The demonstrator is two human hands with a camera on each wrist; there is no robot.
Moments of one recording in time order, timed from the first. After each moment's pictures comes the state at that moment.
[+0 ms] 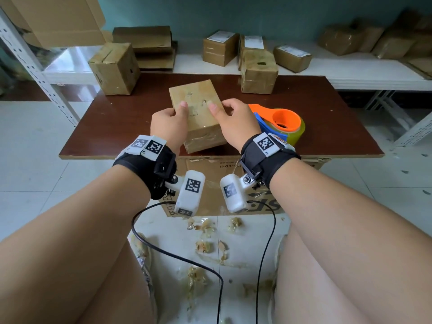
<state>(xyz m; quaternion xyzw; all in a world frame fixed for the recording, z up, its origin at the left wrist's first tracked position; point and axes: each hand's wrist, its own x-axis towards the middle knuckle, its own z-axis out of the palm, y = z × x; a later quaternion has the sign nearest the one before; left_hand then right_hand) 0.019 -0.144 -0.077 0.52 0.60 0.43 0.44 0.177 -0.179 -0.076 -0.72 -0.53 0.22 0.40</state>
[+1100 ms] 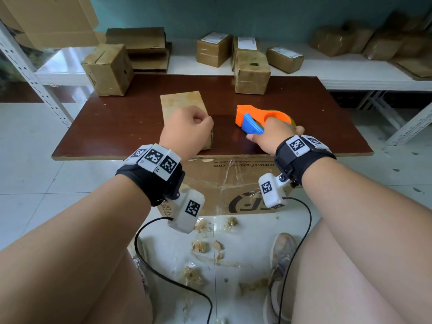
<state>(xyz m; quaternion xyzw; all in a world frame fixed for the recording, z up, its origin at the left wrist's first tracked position) 0.041 -0.191 -0.047 0.71 0.53 0.30 0.35 0.265 -0.211 -0.082 -0.88 -0.46 0.11 0.04</state>
